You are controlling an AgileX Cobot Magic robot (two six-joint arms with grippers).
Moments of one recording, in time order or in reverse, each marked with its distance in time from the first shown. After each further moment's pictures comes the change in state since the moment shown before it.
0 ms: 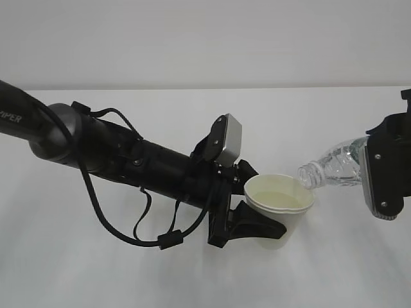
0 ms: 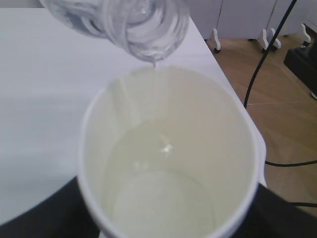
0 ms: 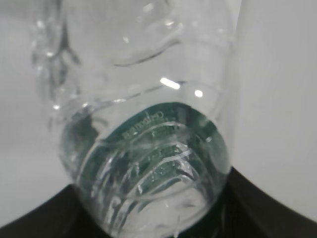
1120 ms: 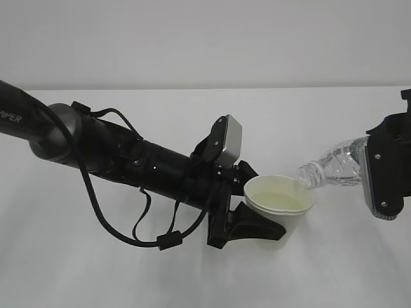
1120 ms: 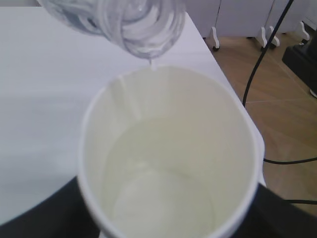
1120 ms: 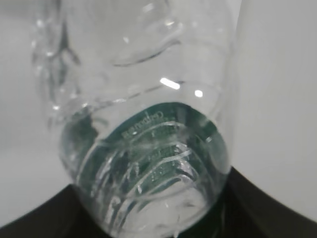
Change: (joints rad) left arm 0.000 0.000 0.000 0.010 0.000 0.000; right arm 0.000 0.000 0.000 0.000 0.000 0.000
